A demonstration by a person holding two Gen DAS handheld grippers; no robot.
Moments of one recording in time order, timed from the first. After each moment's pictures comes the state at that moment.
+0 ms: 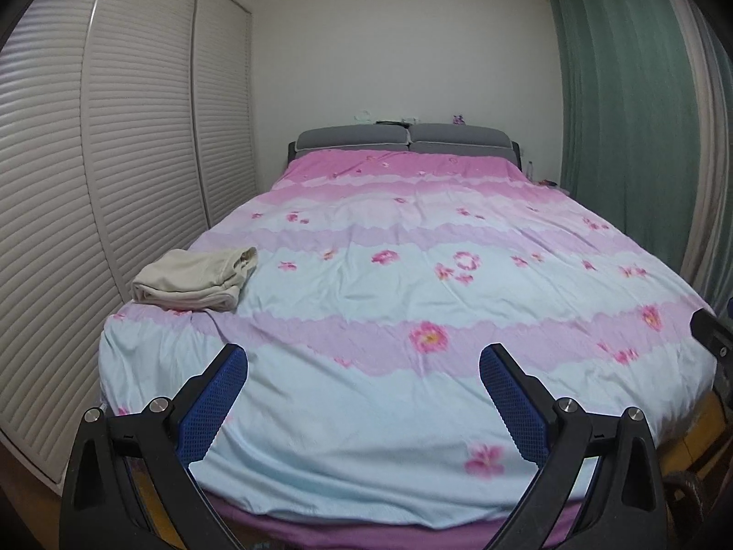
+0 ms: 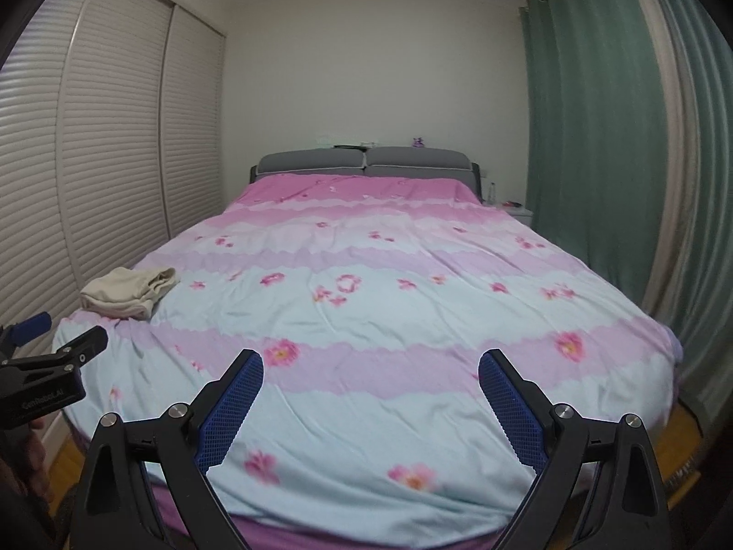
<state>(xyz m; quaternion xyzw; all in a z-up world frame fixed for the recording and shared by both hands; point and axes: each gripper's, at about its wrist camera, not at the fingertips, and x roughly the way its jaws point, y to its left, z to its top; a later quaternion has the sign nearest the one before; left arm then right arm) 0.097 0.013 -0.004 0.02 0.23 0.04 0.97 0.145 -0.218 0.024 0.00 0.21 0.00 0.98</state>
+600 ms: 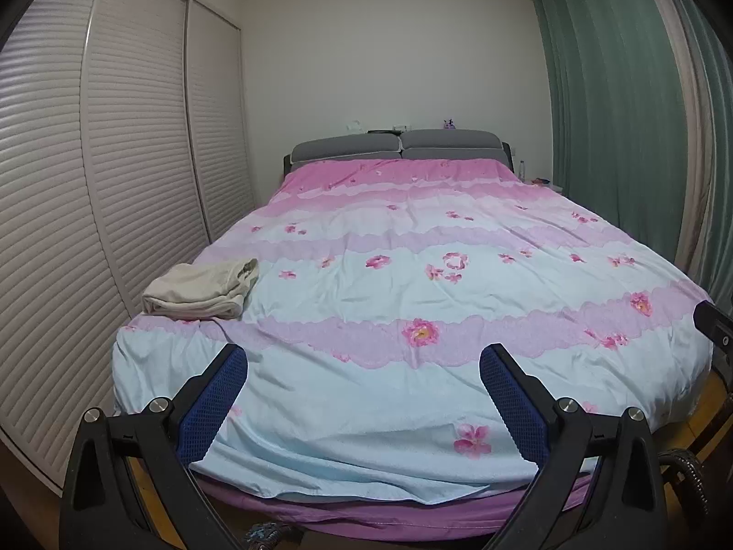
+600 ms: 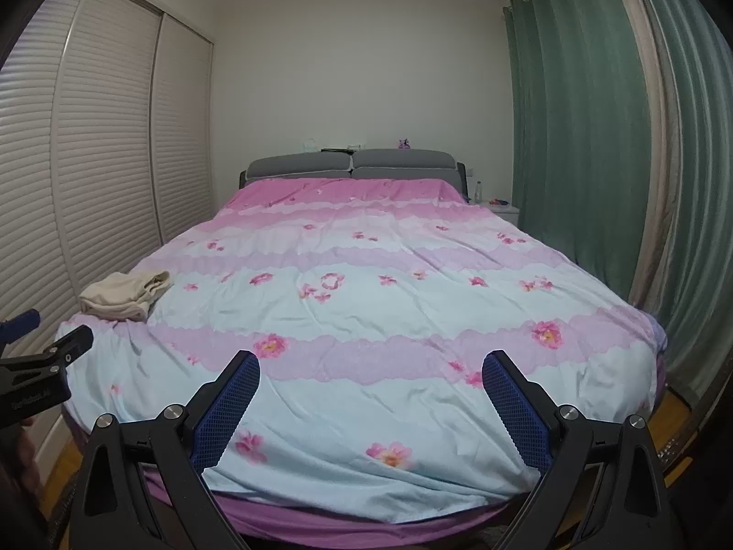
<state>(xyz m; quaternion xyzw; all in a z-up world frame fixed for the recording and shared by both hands) 0.059 -0.004 0.006 0.04 0.22 0.03 0.97 0.115 -0.238 0.026 0.01 0.20 -0.01 0.98</state>
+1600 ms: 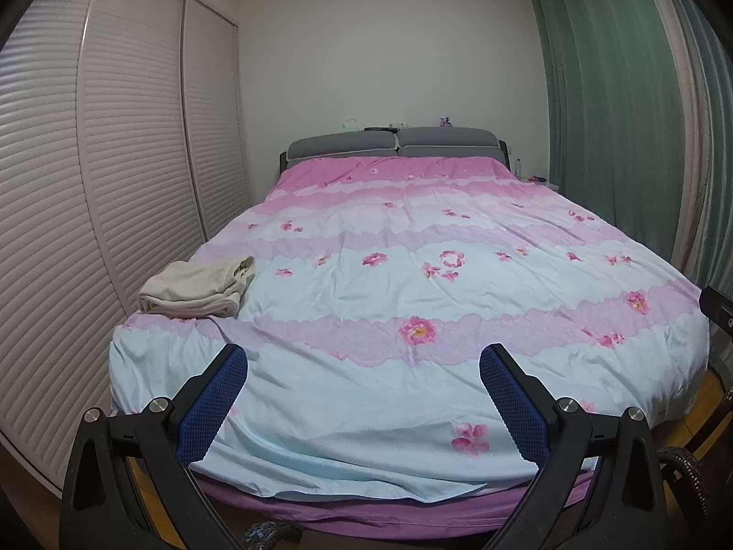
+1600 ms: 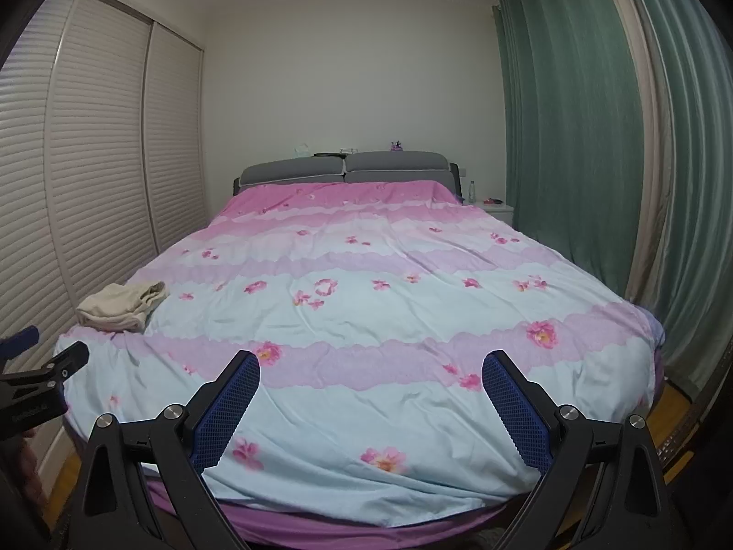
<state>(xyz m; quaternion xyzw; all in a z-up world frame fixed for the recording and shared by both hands) 0.059 -0.005 0.007 0.03 0.23 0.03 0.97 0.113 -0.256 0.034 0.02 0.20 -0.01 0.98</state>
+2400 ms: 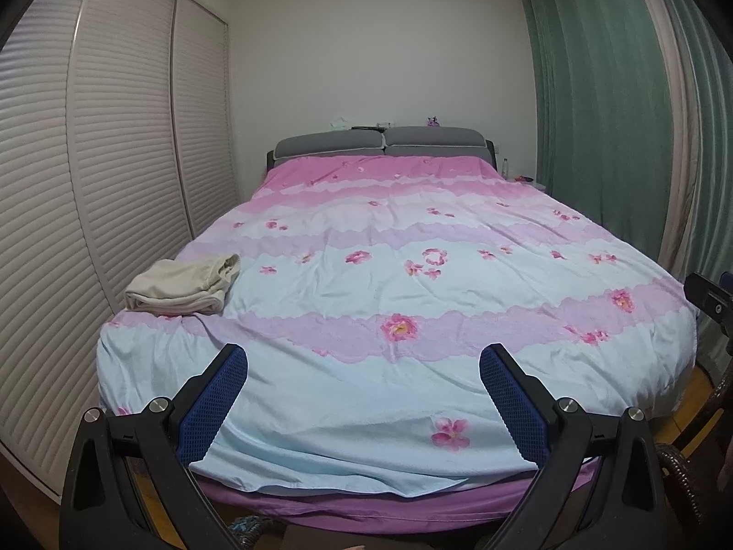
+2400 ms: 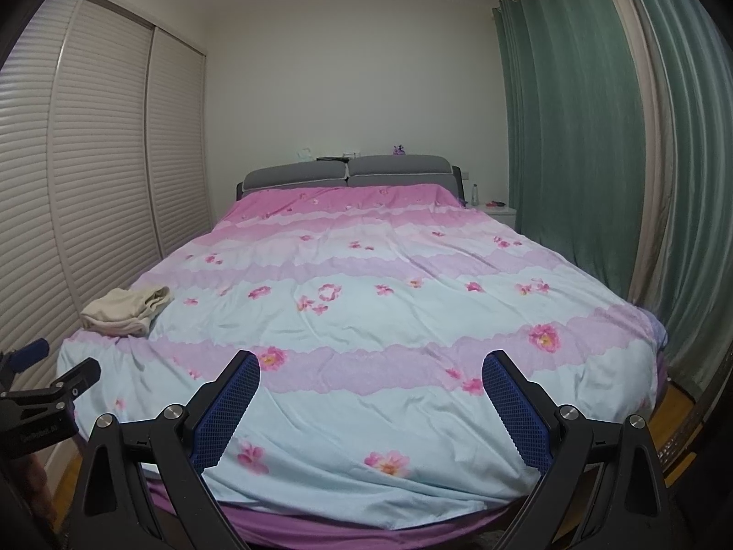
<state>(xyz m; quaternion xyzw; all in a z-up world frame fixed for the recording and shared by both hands) 0.053 -0.015 0.005 0.03 0.23 0.00 0.97 0.114 -0.254 0.040 0.02 0.19 -0.01 0.98</state>
